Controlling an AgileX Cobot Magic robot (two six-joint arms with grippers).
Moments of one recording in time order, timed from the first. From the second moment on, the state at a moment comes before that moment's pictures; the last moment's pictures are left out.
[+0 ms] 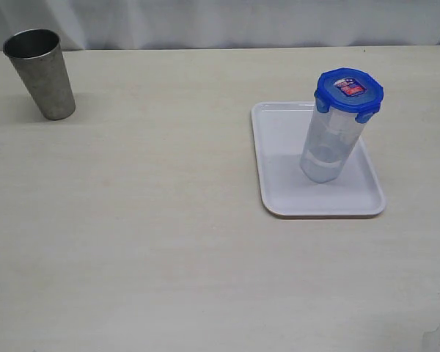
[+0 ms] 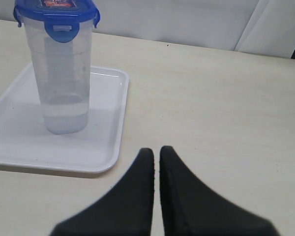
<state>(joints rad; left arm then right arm) -0.34 0.29 -0.38 1.62 -0.45 -1.49 -0.03 0.00 0.00 -0.12 0.39 -0.06</state>
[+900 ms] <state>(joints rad) -0.32 0.23 -0.19 0.11 -0.22 -0.31 -0.03 0.00 0.00 -0.12 0.39 -0.06</state>
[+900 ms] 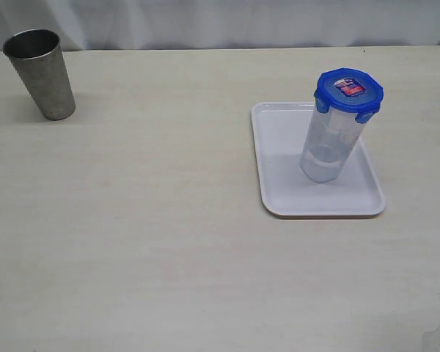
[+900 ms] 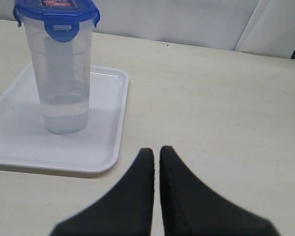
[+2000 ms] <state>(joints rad) -0.08 0.00 0.00 -0.11 0.17 0.15 -0.03 0.00 0.00 -0.12 0.39 -0.06</state>
